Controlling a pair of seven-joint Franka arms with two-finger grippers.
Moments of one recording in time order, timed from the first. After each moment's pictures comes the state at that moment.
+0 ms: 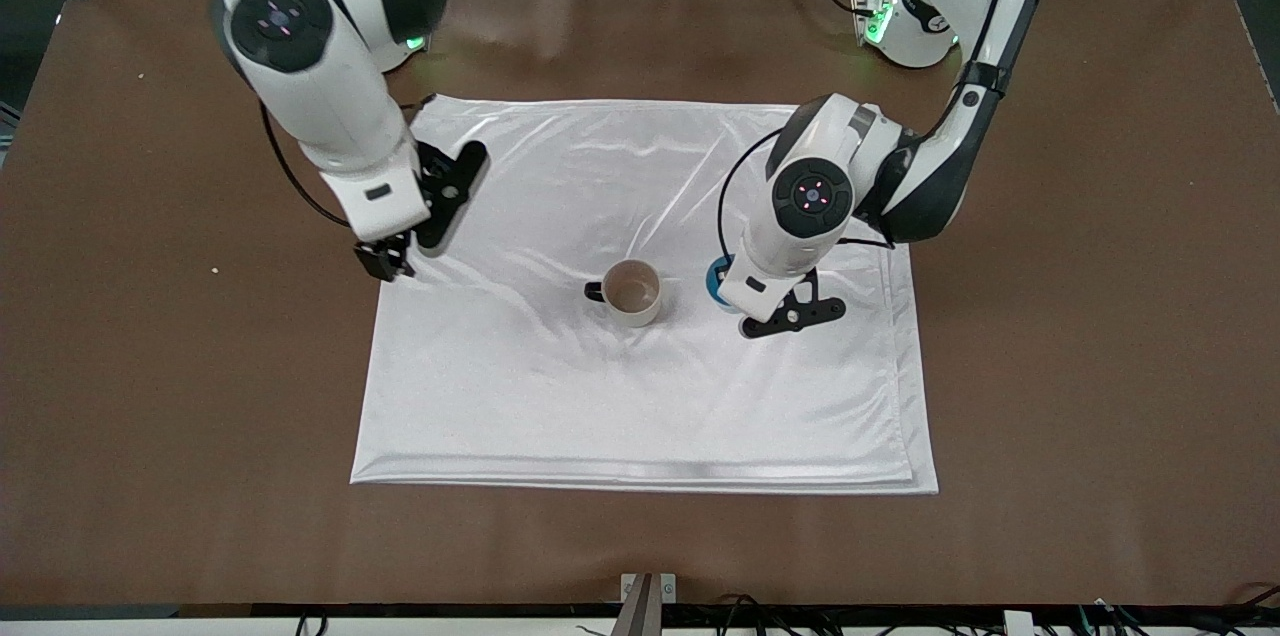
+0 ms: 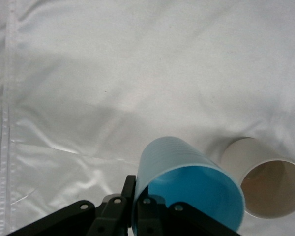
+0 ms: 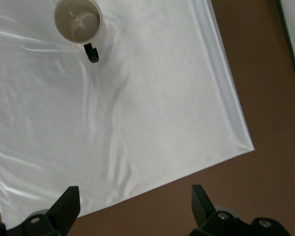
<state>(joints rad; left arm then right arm) -0.52 0.54 -0.07 -1.49 -0.03 1.94 -0.78 0.37 0.14 0.08 -1.64 -0.08 1.80 -0.70</state>
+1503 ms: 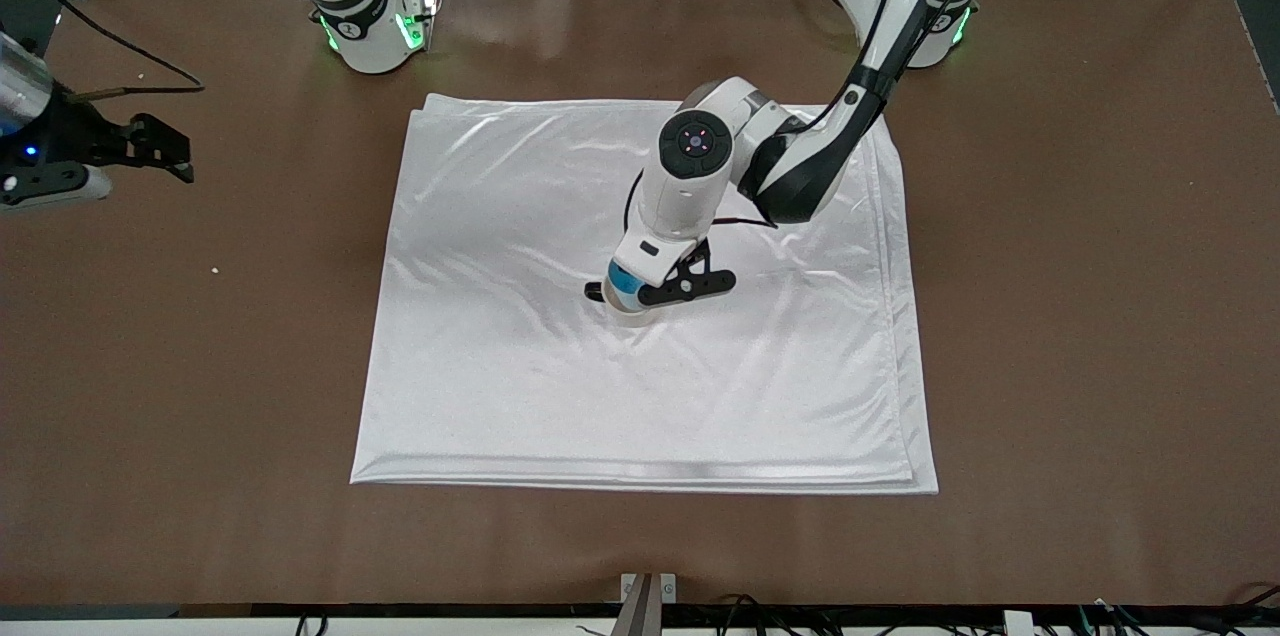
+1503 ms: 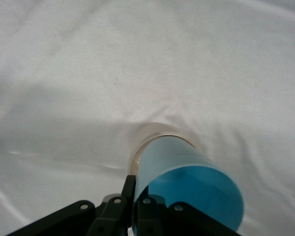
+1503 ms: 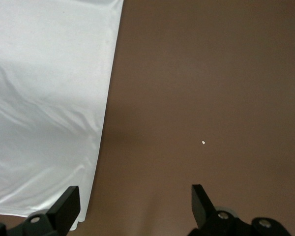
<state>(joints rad) -0.69 0.64 -0.07 -1.44 -0.03 2.18 -0.94 -0.13 -0.08 0.08 -1.77 -0.04 1.65 -0.21</state>
